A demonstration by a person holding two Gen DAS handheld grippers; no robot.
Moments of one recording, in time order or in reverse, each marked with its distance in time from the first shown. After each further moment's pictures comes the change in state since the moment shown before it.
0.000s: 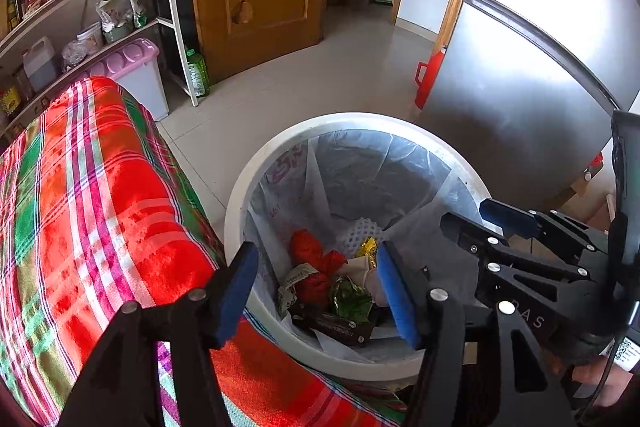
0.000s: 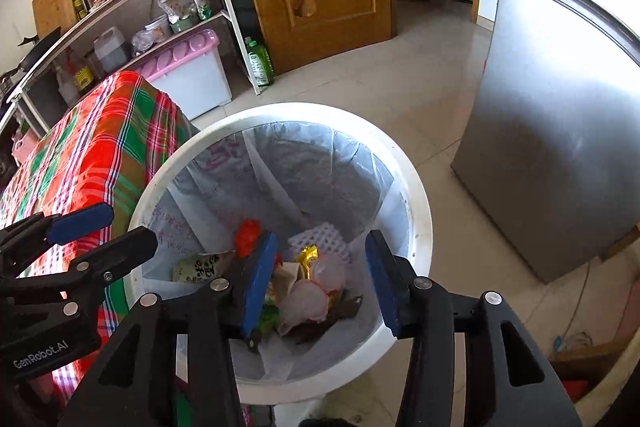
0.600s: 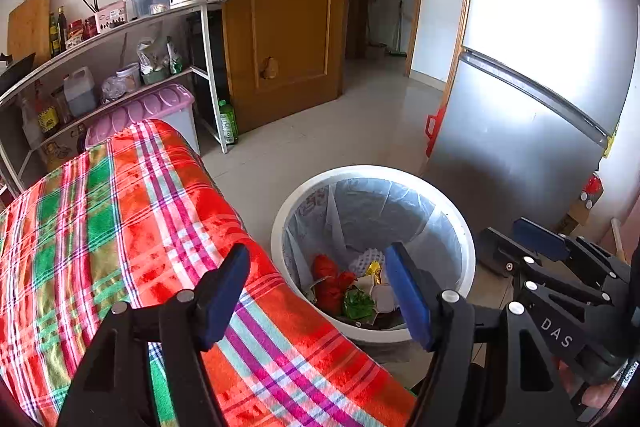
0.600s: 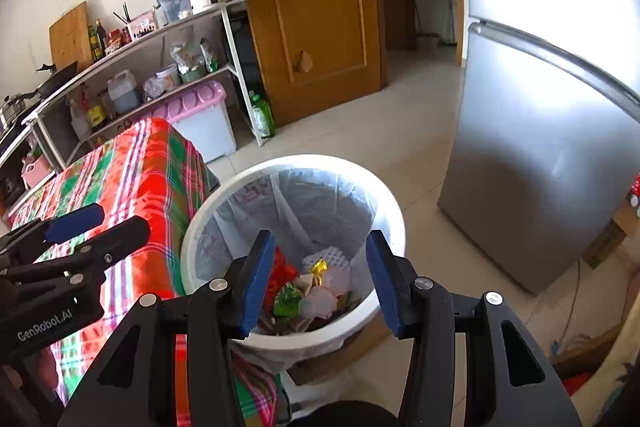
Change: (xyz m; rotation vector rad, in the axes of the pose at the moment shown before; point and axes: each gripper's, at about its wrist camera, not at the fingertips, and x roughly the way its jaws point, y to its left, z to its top) left arm -0.095 0.004 -0.026 -0.020 -0.217 0.081; right arm -0.094 0.021 -0.026 0.015 -0.214 -0.024
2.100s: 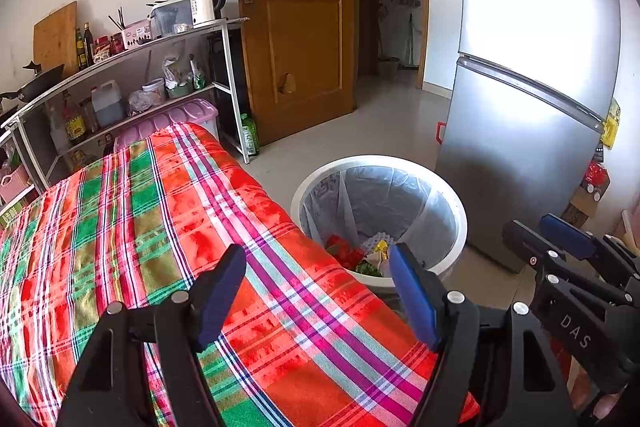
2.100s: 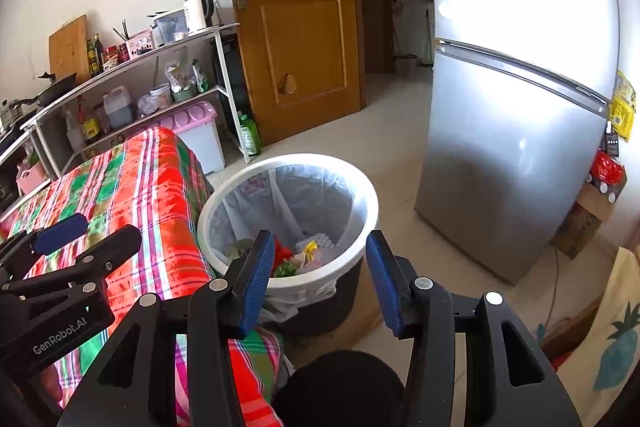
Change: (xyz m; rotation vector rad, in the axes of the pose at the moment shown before) left arm -0.056 -0.013 -0.047 0.016 -0.061 0.075; right arm -0.068 0.010 -0.043 0.017 -0.083 -0.067
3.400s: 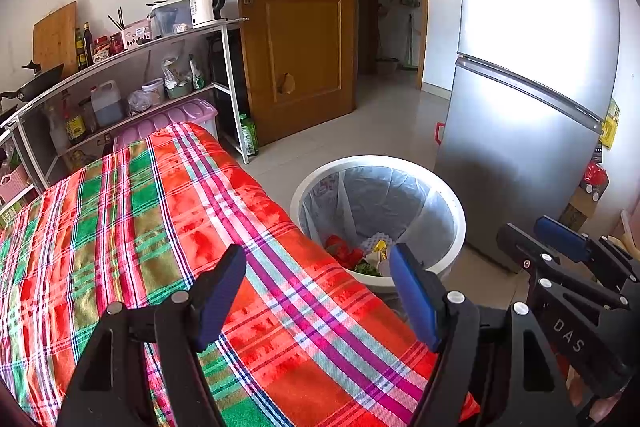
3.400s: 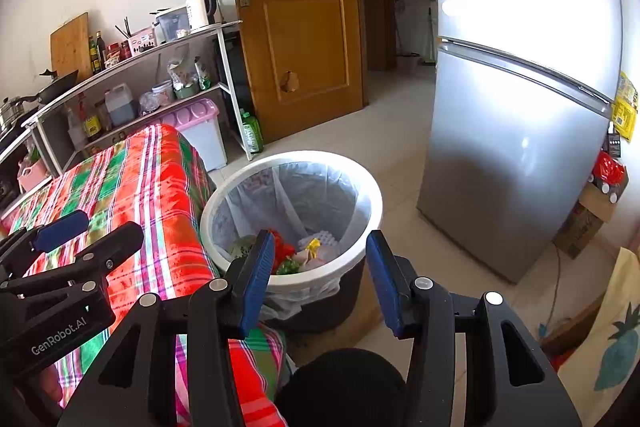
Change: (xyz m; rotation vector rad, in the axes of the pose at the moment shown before) left arm -0.005 0.002 -0.001 0.000 -0.003 -0.007; right arm -0.001 0.004 -0.004 -0.008 0.004 0.004
